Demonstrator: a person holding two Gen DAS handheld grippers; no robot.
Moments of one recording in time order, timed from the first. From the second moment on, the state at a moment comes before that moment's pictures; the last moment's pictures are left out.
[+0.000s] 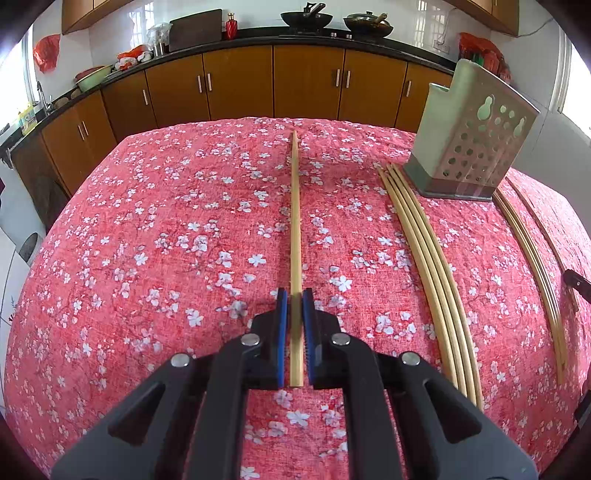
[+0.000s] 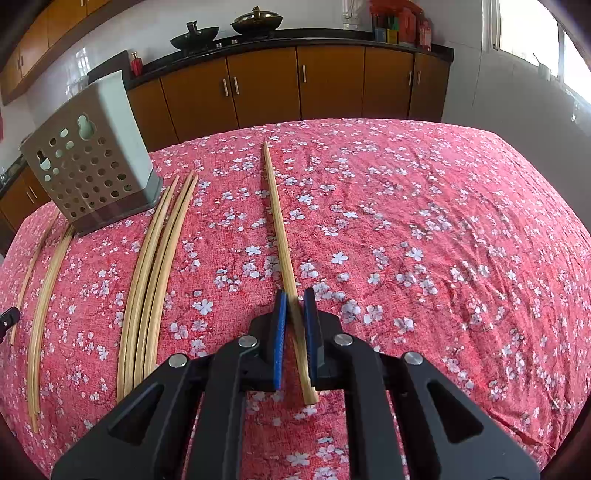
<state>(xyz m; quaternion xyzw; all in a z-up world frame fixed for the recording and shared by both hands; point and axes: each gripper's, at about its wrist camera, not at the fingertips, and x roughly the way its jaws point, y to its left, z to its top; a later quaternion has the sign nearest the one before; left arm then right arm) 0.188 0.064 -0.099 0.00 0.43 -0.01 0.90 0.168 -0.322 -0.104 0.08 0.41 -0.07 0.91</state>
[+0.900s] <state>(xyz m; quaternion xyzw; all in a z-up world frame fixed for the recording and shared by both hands) 0.154 0.067 -0.007 -0.02 0.32 -0.01 0.95 0.142 -0.351 -0.073 0.08 0.37 -0.08 0.92</state>
